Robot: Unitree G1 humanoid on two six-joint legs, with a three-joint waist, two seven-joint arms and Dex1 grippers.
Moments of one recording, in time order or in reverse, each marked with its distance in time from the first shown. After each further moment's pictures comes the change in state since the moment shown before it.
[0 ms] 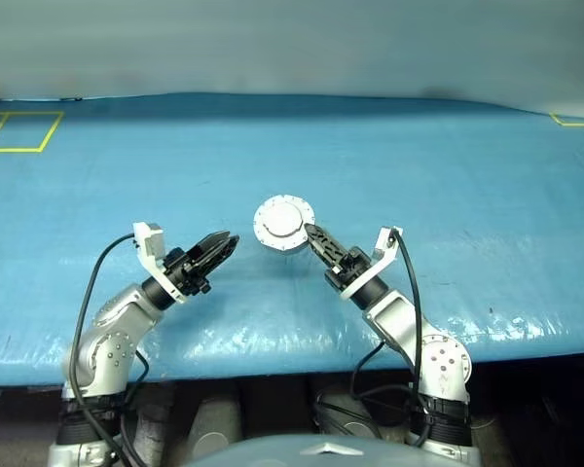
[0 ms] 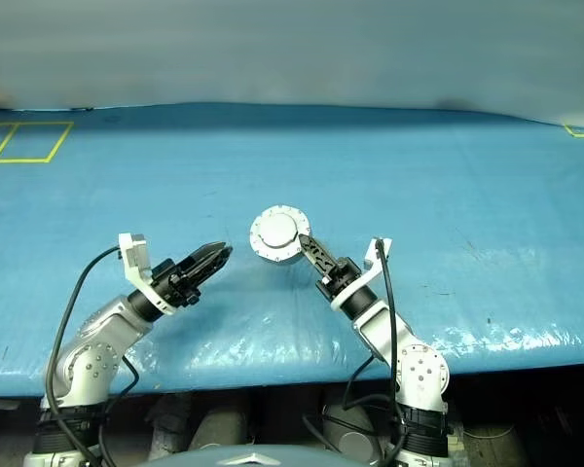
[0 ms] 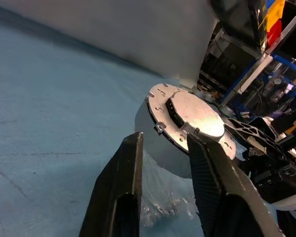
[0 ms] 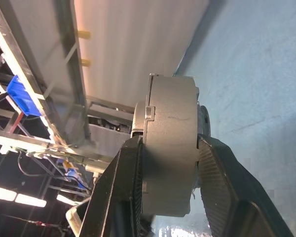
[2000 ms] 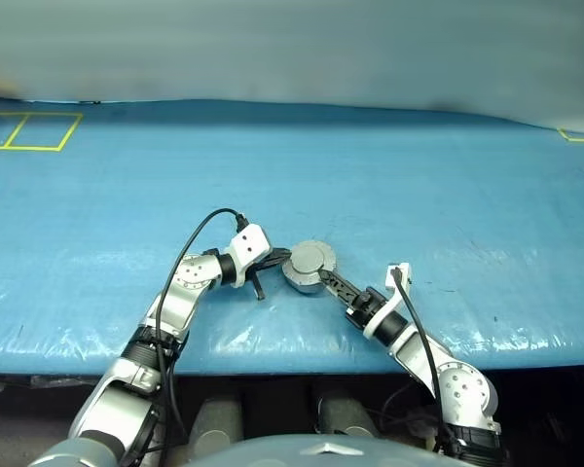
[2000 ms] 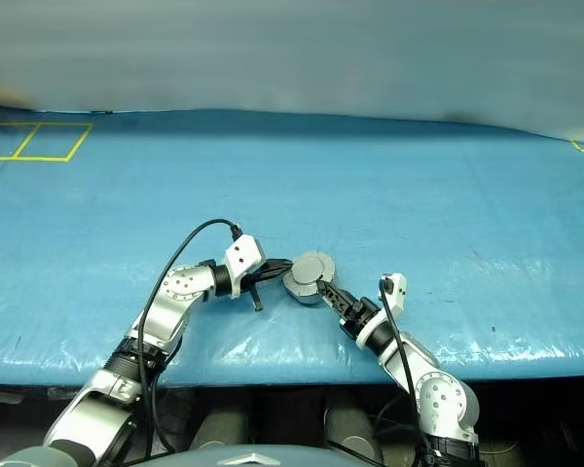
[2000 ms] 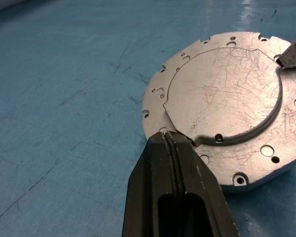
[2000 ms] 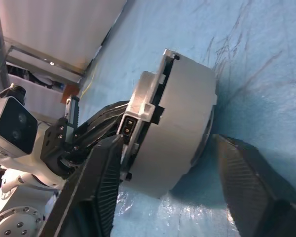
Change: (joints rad) left arm -0.402 0.017 -0.466 0.497 0.805 -0.566 -0.071; right arm 0.166 -0.141 -0.015 0.047 -0.382 0.014 0.229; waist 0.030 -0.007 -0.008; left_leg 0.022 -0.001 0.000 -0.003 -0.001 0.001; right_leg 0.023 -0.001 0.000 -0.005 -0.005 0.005
